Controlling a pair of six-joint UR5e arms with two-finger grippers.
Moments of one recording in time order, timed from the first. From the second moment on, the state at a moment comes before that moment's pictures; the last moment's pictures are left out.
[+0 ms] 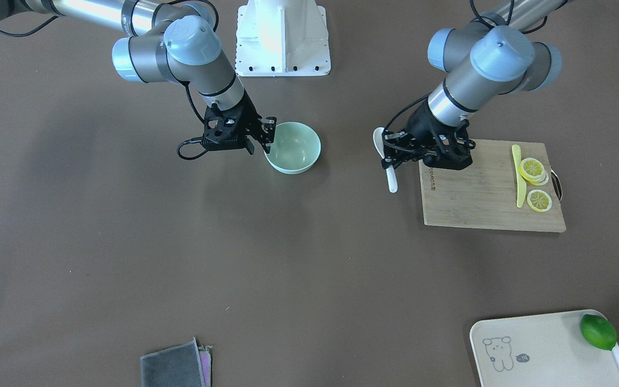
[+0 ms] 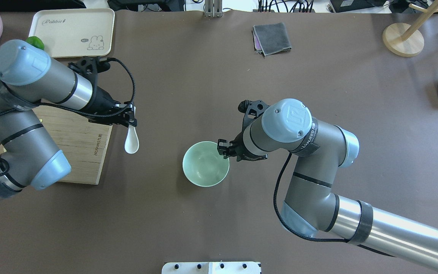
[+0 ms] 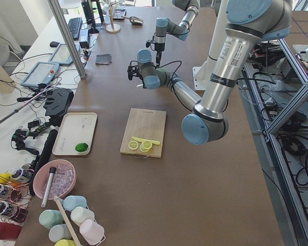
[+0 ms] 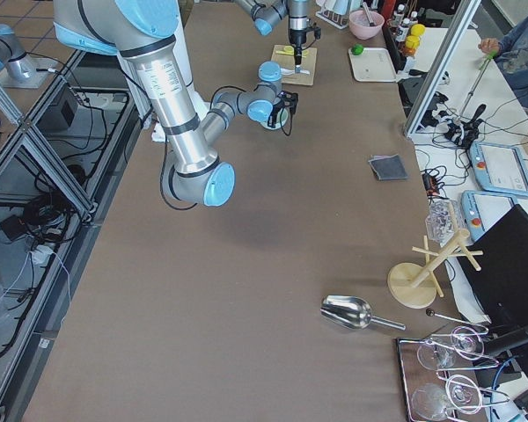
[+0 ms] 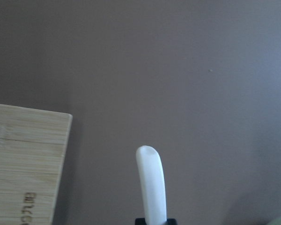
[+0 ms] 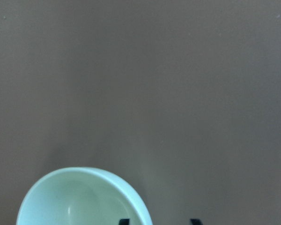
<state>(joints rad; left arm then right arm) -0.73 -2.01 -1.75 -2.01 -2.16 -1.31 0.52 -1.03 1.71 -1.24 1.94 1.43</state>
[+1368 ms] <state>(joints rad) -0.71 -2.00 -1.81 -1.98 -2.10 -1.32 0.89 -1.33 1.80 -1.24 2.19 1.04</state>
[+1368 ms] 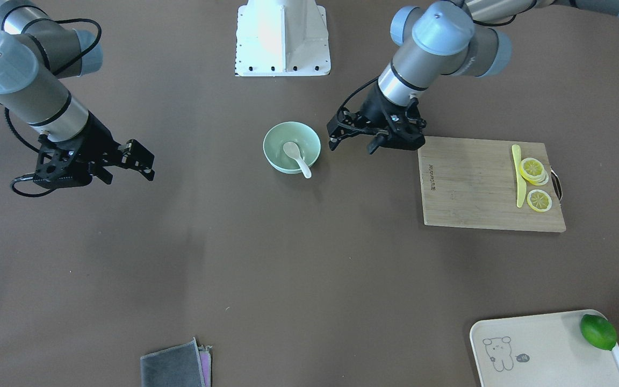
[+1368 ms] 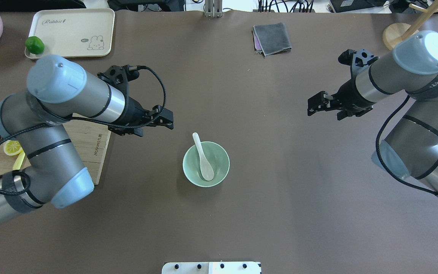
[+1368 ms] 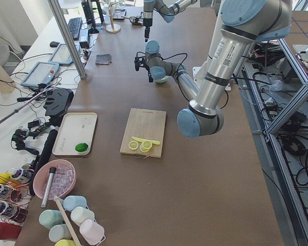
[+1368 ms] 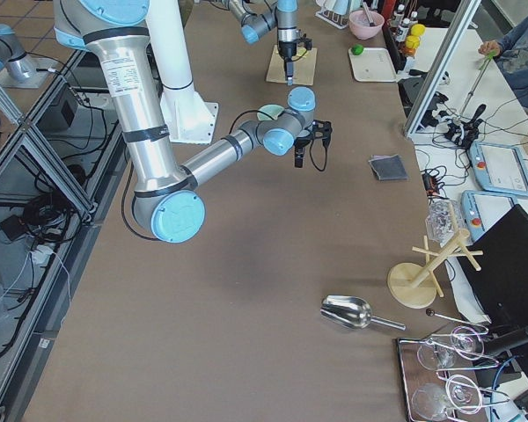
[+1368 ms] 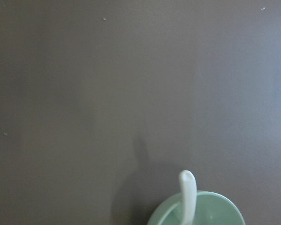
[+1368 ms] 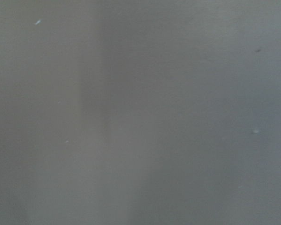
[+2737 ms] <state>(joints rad) -1.47 -1.51 -1.76 -1.60 -2.34 0.15 1.49 -1.54 1.57 -1.49 2.31 -0.08</state>
